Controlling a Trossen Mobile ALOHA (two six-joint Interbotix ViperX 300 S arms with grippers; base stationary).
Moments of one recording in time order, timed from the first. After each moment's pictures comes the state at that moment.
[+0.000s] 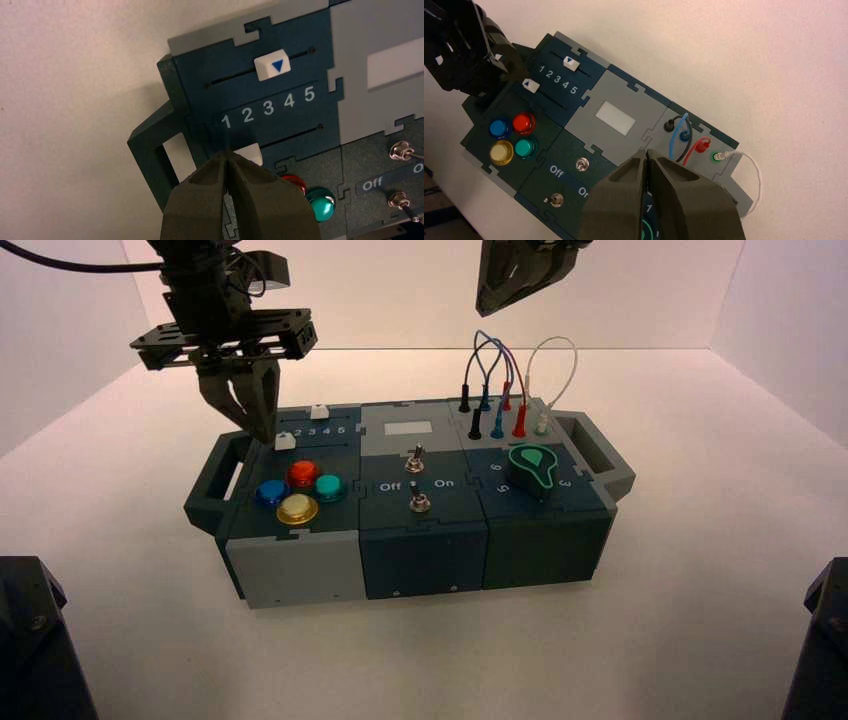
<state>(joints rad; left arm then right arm) -0.43 -0.04 0.84 -0.17 0.68 -0.12 0.69 -0.30 0.78 0.08 0.46 -0.04</state>
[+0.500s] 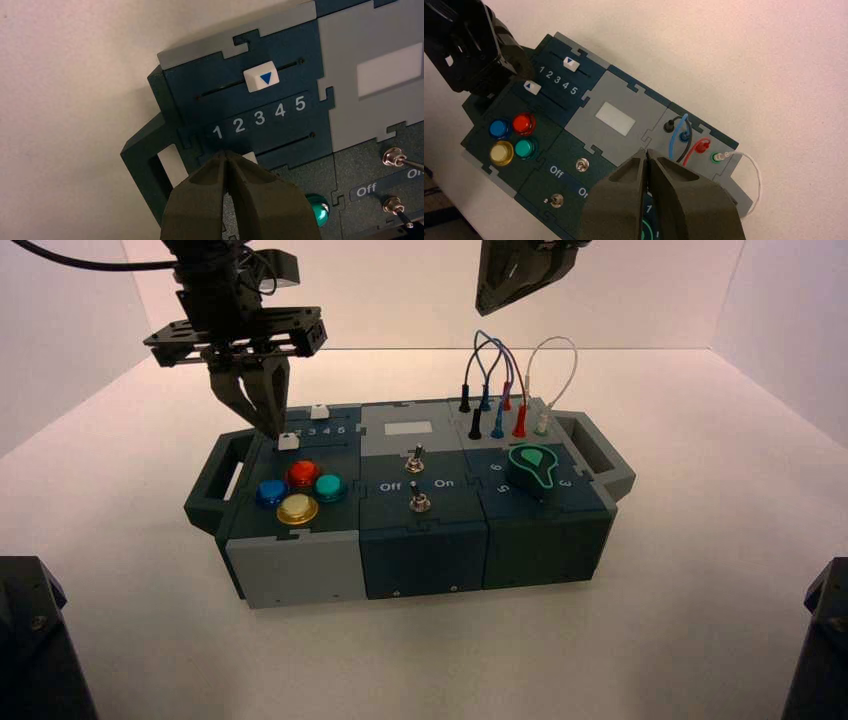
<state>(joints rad) -0.45 -0.01 0.81 -0.17 0.68 -0.12 0.69 -0.30 0.78 0.08 0.46 -0.04</state>
